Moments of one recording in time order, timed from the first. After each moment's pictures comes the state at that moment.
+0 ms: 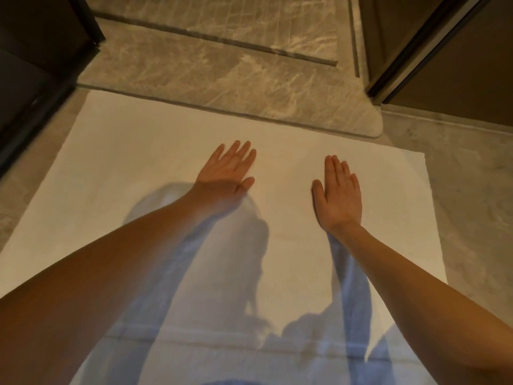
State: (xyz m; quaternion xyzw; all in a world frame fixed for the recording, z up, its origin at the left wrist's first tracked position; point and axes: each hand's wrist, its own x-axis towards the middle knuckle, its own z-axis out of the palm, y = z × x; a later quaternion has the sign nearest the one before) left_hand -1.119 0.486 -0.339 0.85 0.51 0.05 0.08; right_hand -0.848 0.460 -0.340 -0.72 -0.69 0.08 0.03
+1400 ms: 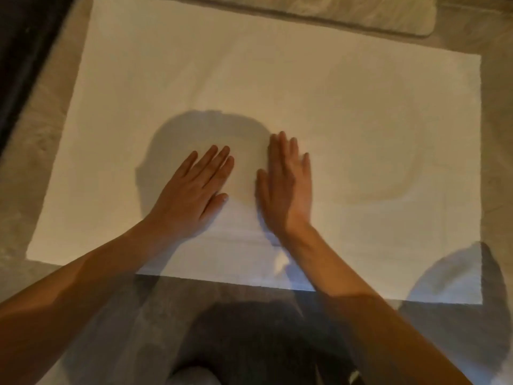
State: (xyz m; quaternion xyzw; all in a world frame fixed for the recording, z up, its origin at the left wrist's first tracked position) left_hand -1.211 0.293 -0.343 0.87 0.48 0.01 0.10; right_hand -1.002 0.297 -0.323 -0.67 -0.72 0.15 0.09
